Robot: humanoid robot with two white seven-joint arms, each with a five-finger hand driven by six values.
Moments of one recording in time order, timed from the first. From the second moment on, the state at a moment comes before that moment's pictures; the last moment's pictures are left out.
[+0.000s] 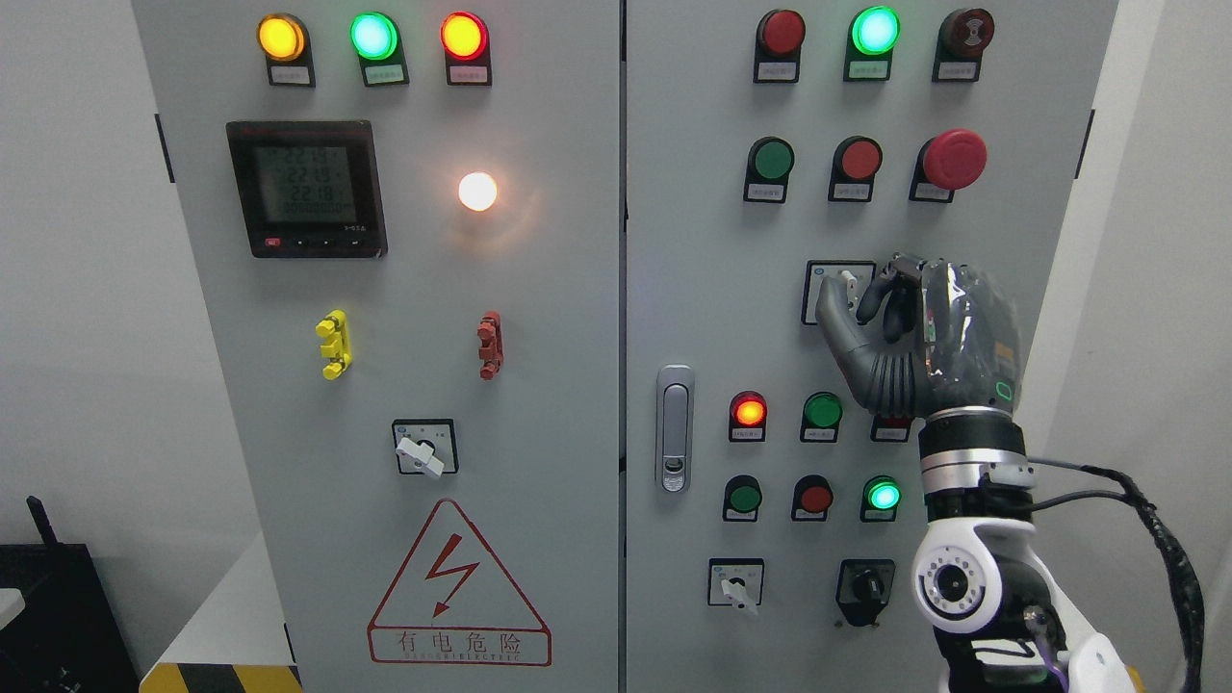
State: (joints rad) left arm 0.04 -0.09 0.00 0.00 0.00 -0.09 0.11; right arm -0.75 -0.12 0.21 -1.76 0.76 0.41 -0.09
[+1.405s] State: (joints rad) left arm 0.04 -0.09 0.00 0.00 0.00 -0.09 0.11; right arm -0.75 -0.12 0.21 -1.78 0.76 0.40 -0.09
